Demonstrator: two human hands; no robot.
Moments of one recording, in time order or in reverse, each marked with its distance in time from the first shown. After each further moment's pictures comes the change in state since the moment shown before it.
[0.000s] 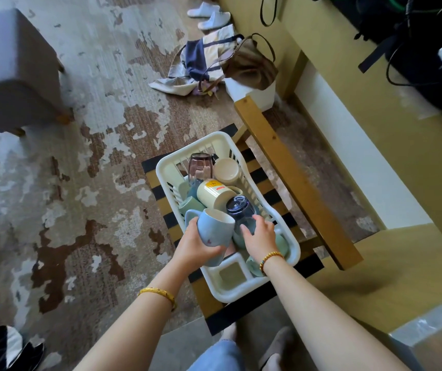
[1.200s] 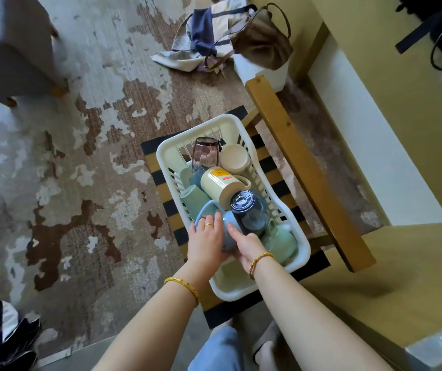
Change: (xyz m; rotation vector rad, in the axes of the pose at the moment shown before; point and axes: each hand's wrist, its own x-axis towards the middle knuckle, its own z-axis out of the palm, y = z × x) left_hand 0.023 -0.018 0.042 0.896 0.061 0.175; right_hand 0.020 0.010 0.059 0.752 -0.234 0.427
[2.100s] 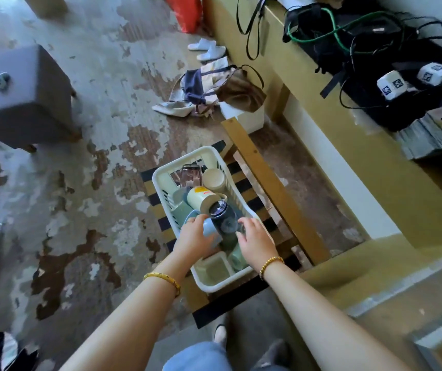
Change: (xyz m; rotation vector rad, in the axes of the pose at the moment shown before) left_hand -0.053 0.043 -0.095 -0.467 -0.039 -0.153; right_hand -0.115 -0.033 -0.081 -1.115 0.171 -0.834
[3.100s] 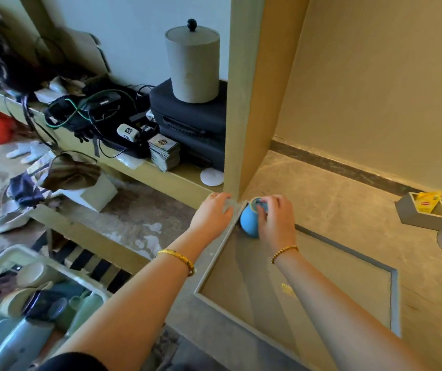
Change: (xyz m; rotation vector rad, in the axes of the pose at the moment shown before) left_hand -0.159 0.438 0.209 0.126 -0.086 0.902; right_hand -0.279 0.281 -0.275 -0.056 1.105 0.370
